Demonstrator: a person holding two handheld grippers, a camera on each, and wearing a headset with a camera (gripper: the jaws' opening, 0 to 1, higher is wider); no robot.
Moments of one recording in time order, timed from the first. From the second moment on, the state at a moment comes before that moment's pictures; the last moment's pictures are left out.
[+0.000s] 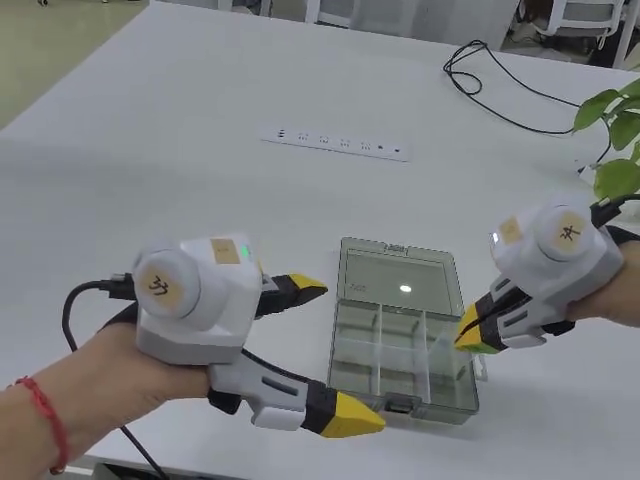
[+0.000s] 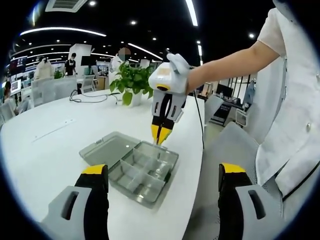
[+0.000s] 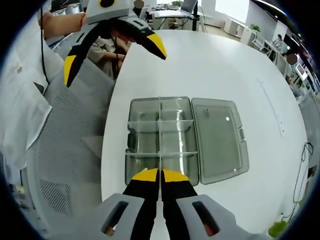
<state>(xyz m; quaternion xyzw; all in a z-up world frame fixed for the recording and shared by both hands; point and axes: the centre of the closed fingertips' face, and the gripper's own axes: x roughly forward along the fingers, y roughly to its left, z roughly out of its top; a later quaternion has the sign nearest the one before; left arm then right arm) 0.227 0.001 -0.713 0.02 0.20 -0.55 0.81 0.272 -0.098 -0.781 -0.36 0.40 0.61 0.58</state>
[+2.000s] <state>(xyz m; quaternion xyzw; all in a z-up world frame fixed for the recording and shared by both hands) 0.225 0.004 -0.716 0.02 0.21 -0.55 0.81 0.270 -0.096 -0.817 -0.39 0.38 0.61 0.58</state>
